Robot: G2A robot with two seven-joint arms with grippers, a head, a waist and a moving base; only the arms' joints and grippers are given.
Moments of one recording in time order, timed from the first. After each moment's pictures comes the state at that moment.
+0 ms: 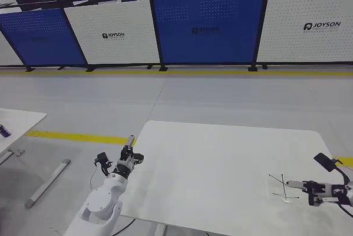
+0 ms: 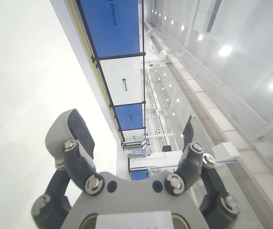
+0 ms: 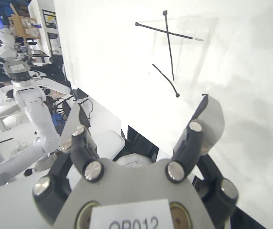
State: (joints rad) left arm 1.73 -1.15 -1.60 -1.80 -0.42 0.00 0.00; right arm -1.15 -0.82 1.40 -1.43 -0.06 0.09 1.39
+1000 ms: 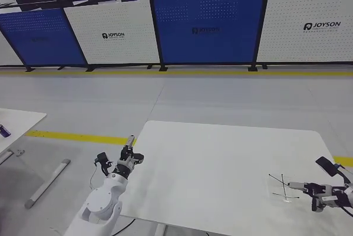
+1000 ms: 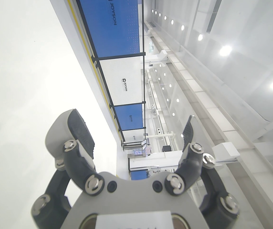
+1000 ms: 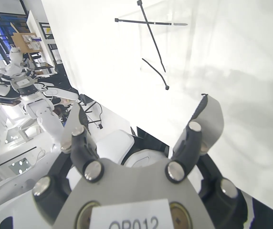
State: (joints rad) left arm 1.73 -1.15 -1.60 -1.80 -0.42 0.00 0.00; right arm -1.15 -0.79 1.36 -1.44 -0.08 0.26 1.39
